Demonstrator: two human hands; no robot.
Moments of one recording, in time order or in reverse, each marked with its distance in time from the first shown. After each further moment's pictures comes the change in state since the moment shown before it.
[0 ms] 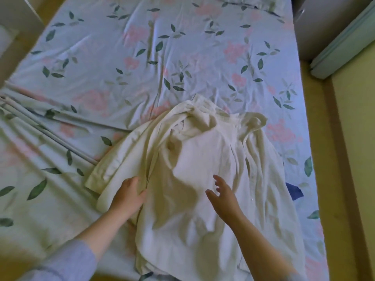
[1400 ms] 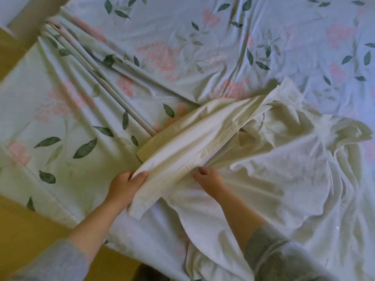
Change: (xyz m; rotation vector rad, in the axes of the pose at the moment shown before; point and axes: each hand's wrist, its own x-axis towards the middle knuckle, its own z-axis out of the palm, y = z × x) left_hand 0.055 -0.217 -0.035 -0.647 0.104 -0.279; right_hand 0.098 -0.085 0.257 -0.174 -0.316 0.070
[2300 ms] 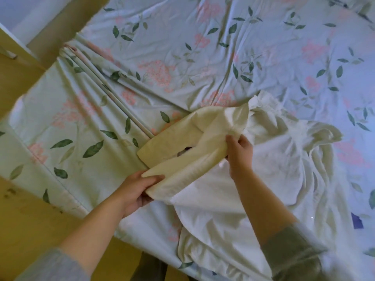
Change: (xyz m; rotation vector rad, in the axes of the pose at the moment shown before) left_hand -0.100 0.070 0.001 -0.609 -0.338 -0.223; right_hand -0.086 -0.056 -0.103 0.769 0.479 -0.267
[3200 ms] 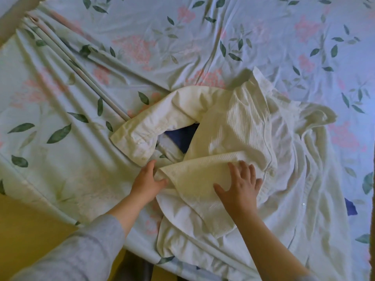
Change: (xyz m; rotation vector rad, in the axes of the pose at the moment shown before) left_hand 0.119 -0.109 0.041 0.864 0.190 0.286; right_hand -0.026 0.129 -0.118 -1.314 -0.091 -0.225
